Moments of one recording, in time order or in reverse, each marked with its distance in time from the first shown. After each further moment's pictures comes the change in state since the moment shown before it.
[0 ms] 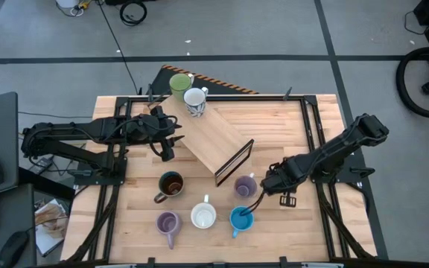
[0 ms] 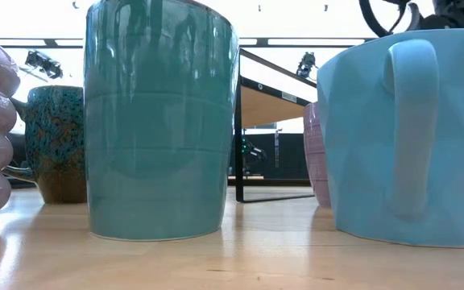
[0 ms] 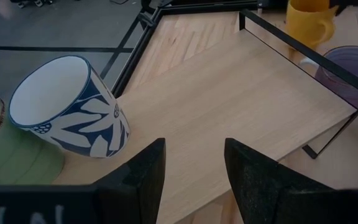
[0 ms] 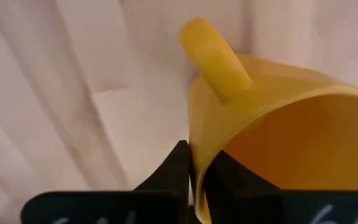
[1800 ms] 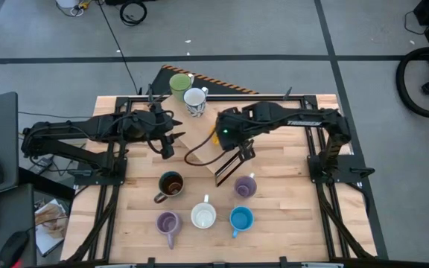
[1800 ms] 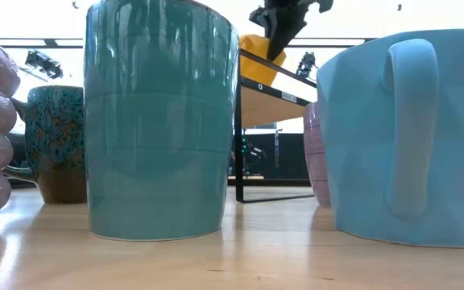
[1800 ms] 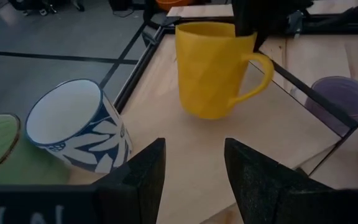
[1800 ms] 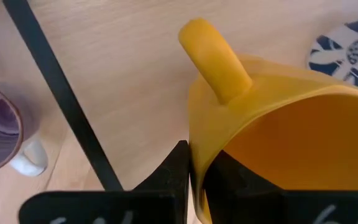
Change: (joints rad) left arm 0.000 0.008 0.066 -0.004 0.004 -0.026; right arm -0.431 0.356 0.945 -0.089 0.263 -1.064
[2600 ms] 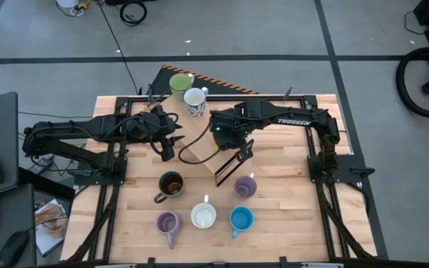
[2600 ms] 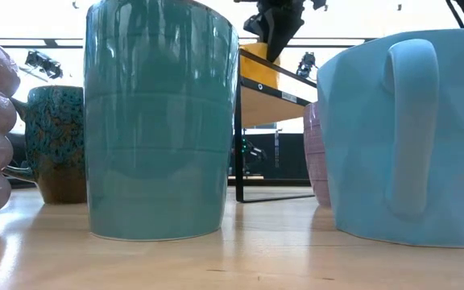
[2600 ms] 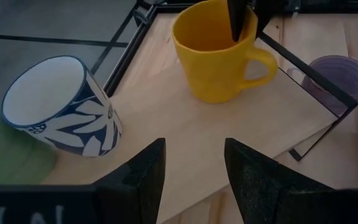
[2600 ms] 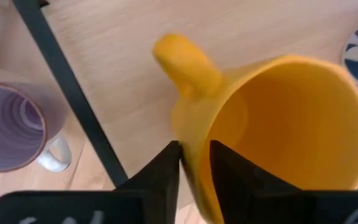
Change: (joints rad) left arm 0.000 0.016 0.000 -0.057 0.025 -0.026; right arm -0.025 0.110 0.154 -0.130 -0.101 0.023
